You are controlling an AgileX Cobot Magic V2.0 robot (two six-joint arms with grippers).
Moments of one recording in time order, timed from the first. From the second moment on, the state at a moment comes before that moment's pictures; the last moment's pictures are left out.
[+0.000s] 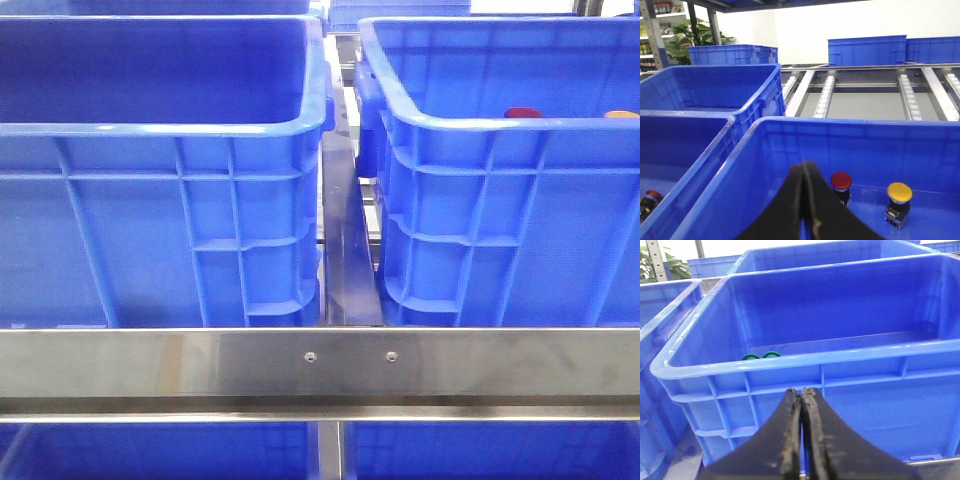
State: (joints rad) left arm -0.05 0.00 -0.01 0.13 0.08 -0.09; right arm -0.05 0.56 -0.53 1.44 0.23 -1.35
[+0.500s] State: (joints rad) left arm -0.05 0.00 -0.01 0.13 0.08 -0.09; right arm -0.05 0.37 -0.51 0.29 0.27 -0.18
